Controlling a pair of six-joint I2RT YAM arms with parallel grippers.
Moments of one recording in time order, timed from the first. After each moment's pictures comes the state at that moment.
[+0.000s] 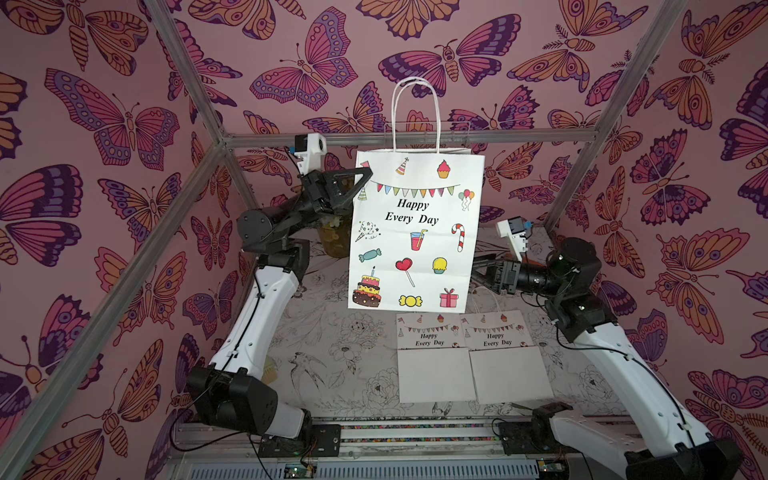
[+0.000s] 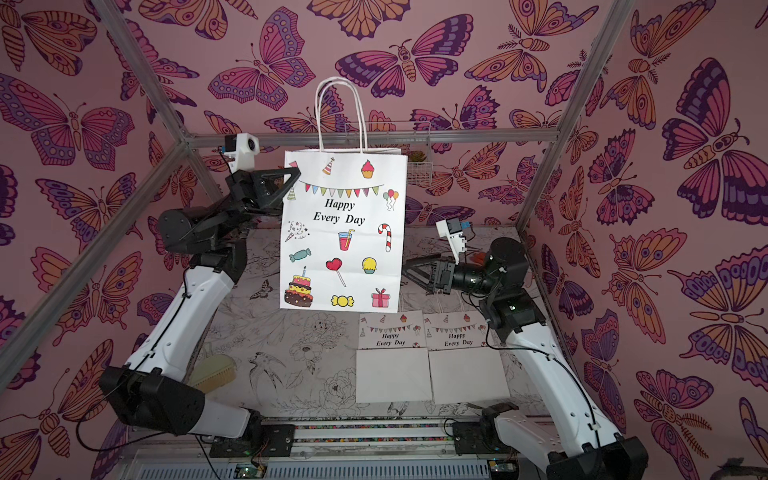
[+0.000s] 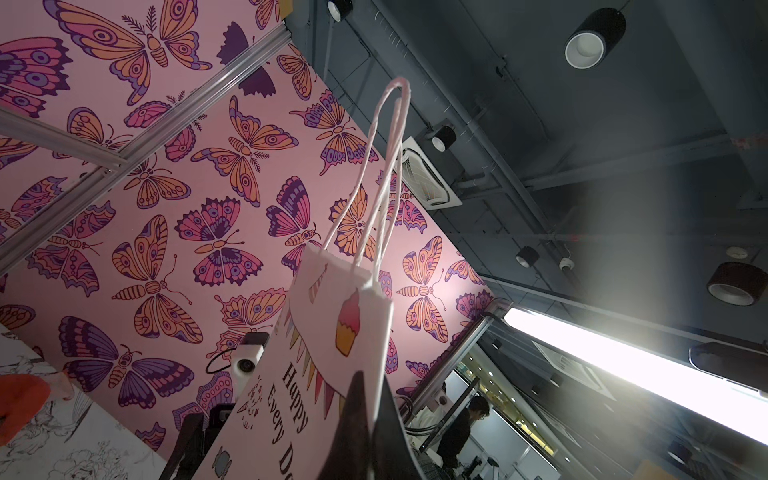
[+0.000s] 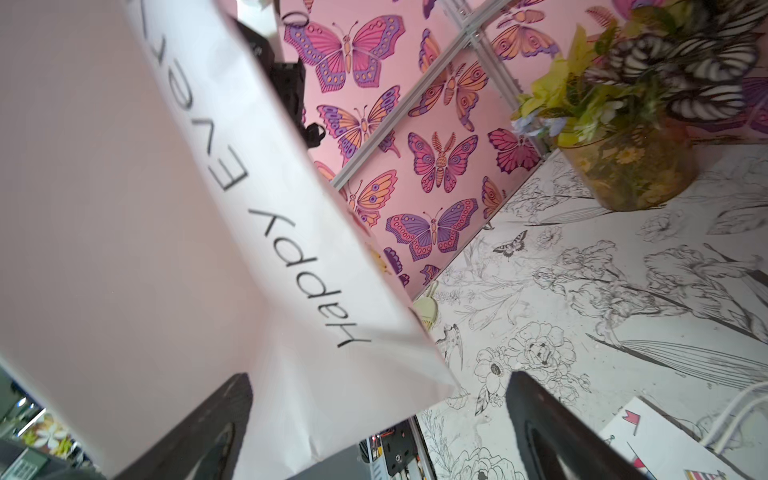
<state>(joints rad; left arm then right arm) -0.18 1.47 1.55 0.90 1.01 -1.78 0.29 1.06 1.05 0.03 -1.06 0.76</state>
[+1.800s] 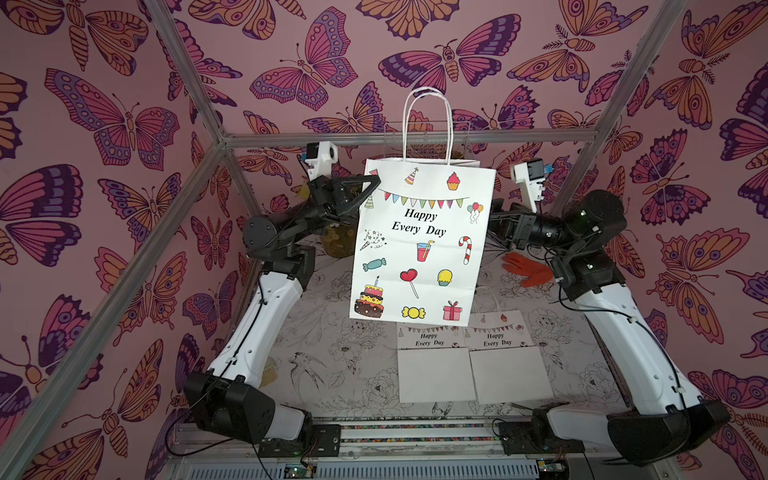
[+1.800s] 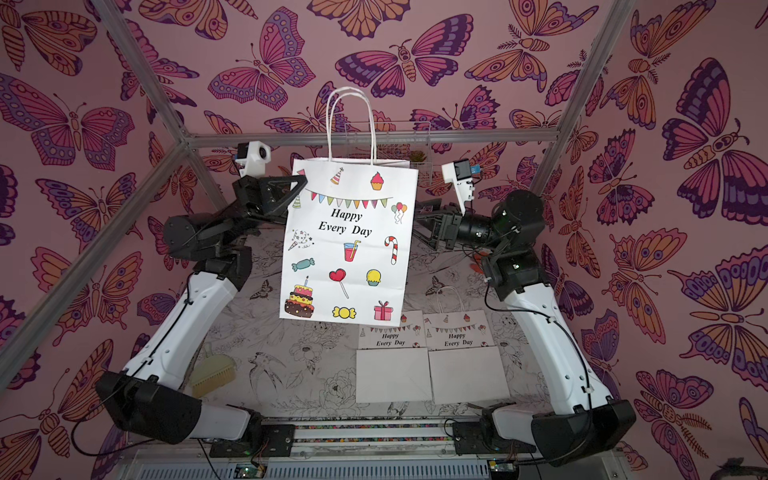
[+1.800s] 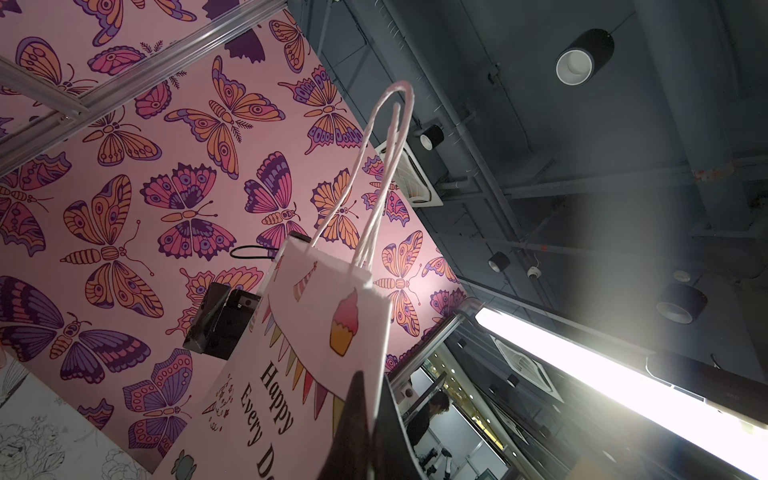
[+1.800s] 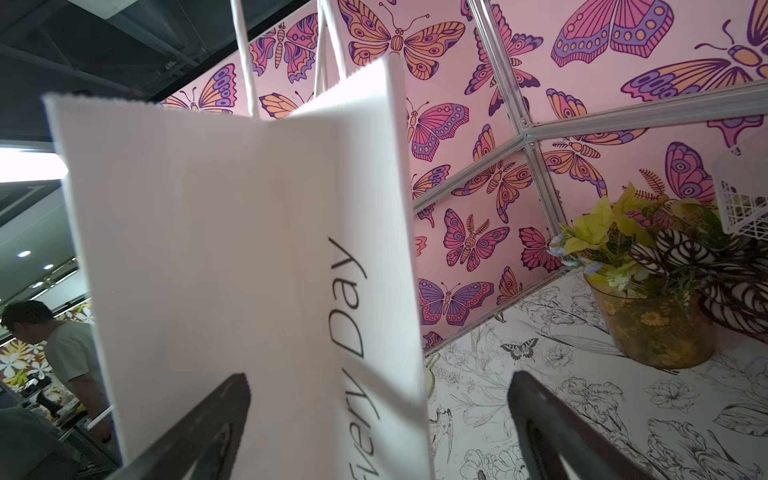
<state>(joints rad) -0.24 1.43 1.49 0.91 1.00 -1.87 0.25 1.30 1.50 0.14 -1.13 0.82</state>
